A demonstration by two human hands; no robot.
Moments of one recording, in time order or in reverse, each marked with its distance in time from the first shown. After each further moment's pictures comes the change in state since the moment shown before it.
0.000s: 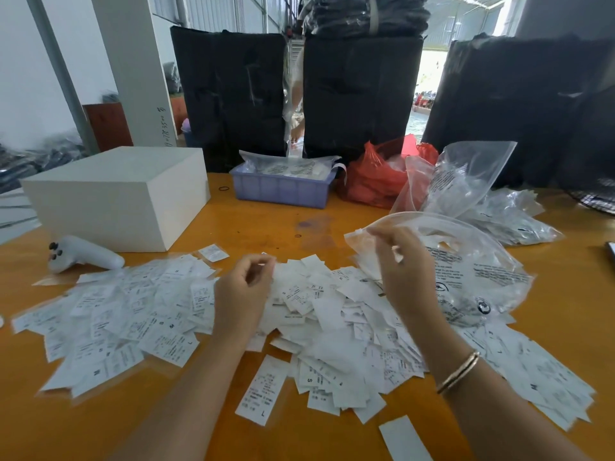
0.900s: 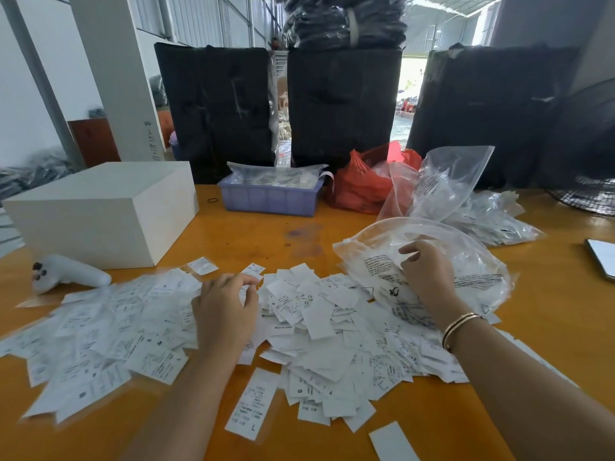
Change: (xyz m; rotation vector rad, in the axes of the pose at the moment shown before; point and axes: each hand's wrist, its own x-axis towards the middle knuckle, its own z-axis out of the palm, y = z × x) left_hand 0.003 -0.016 0.003 0.574 0.025 0.104; right_hand 0.037 0.080 -0.025 -0.390 -0.102 0.515
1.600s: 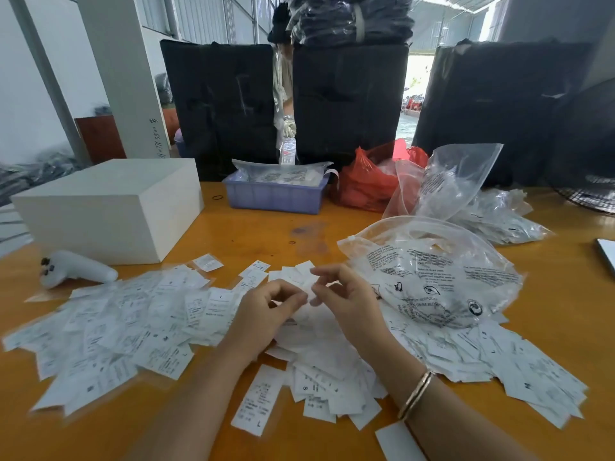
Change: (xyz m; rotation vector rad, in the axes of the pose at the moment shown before) left_hand -0.011 0.021 -0.002 -0.770 -0.432 0.011; right_hand -0.106 -0.058 0.045 0.745 -0.428 -0.326
